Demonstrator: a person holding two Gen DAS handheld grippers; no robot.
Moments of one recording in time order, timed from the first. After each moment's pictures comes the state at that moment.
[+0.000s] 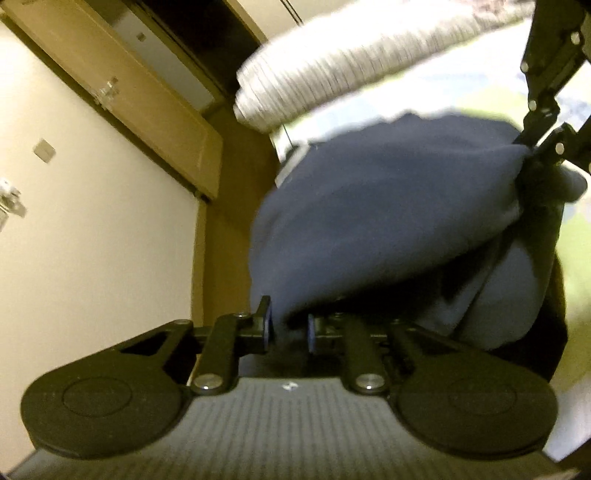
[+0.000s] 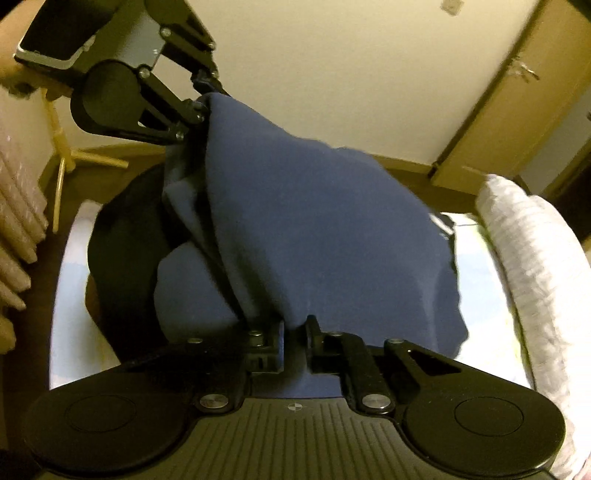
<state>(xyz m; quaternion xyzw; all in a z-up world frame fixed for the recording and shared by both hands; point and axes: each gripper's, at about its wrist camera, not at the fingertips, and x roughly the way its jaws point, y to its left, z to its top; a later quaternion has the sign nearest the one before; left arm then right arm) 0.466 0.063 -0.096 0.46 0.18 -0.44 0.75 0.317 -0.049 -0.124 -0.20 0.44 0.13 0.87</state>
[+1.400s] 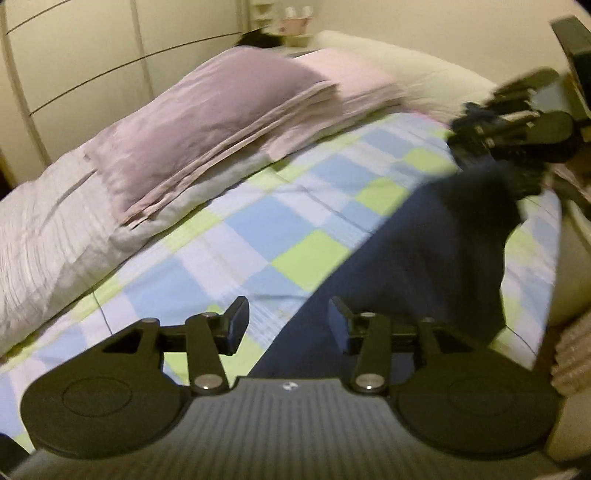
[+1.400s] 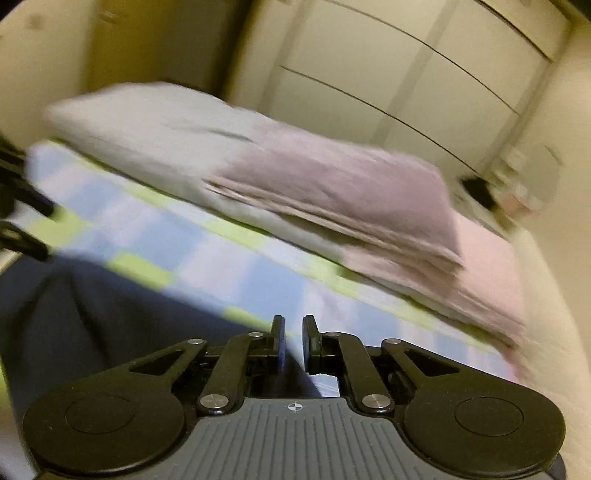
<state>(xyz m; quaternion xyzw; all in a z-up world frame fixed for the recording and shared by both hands) -0.087 -0.349 -0.013 0.34 0.22 -0.75 0.52 -0.228 -0.504 0.057 0.00 0.41 -0.38 0.83</state>
